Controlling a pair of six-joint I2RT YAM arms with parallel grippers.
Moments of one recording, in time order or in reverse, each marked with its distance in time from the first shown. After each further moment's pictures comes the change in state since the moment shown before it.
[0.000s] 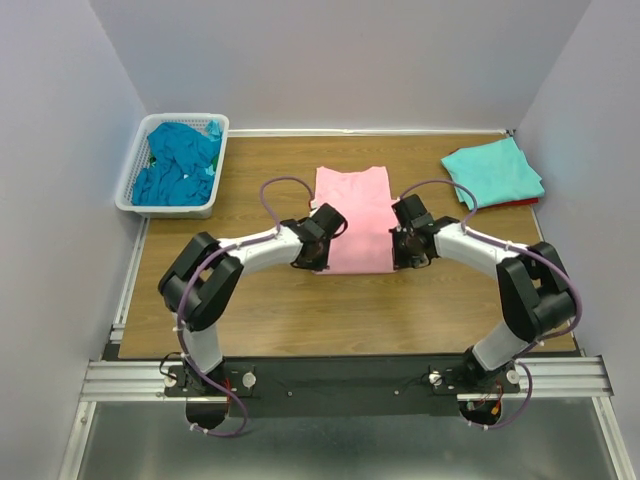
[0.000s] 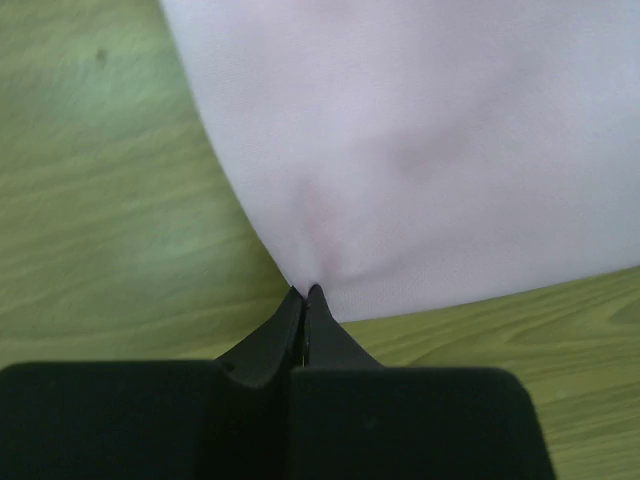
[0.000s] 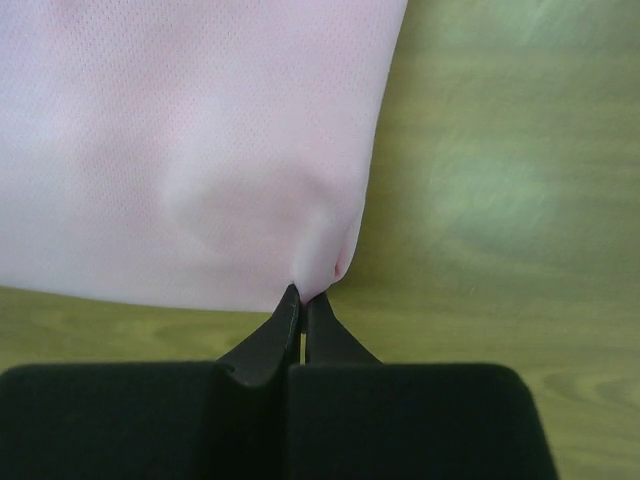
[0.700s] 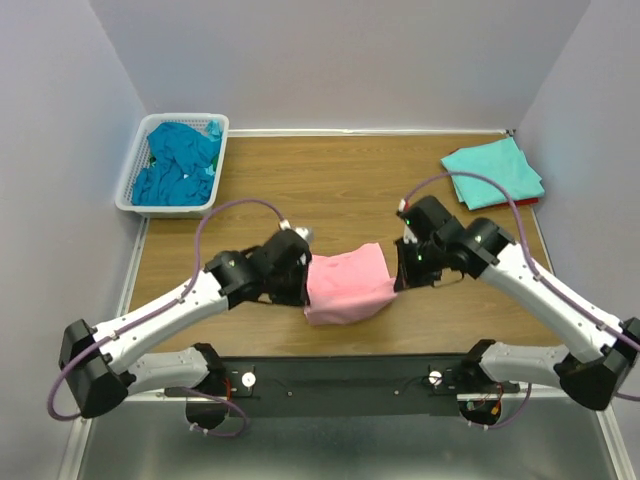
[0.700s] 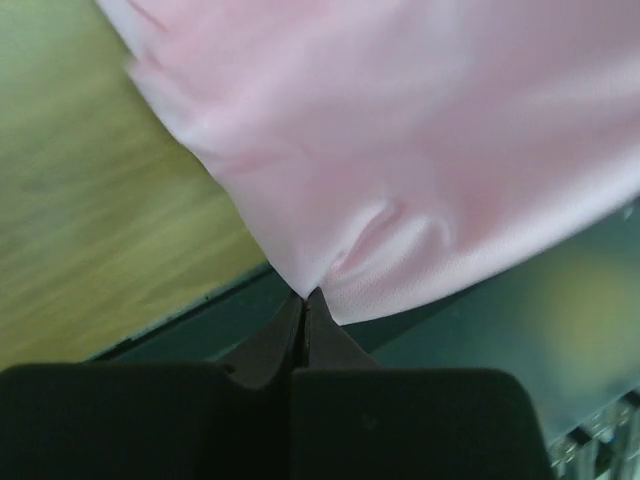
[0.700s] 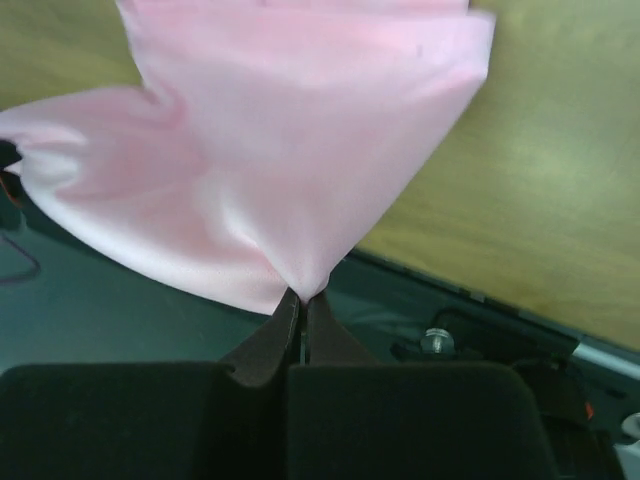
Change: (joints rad) left arm -0.263 -0.737 -0.251 -0.360 0.208 -0.199; right arm 0.299 -0.518 0.159 -0.694 -0.159 0.195
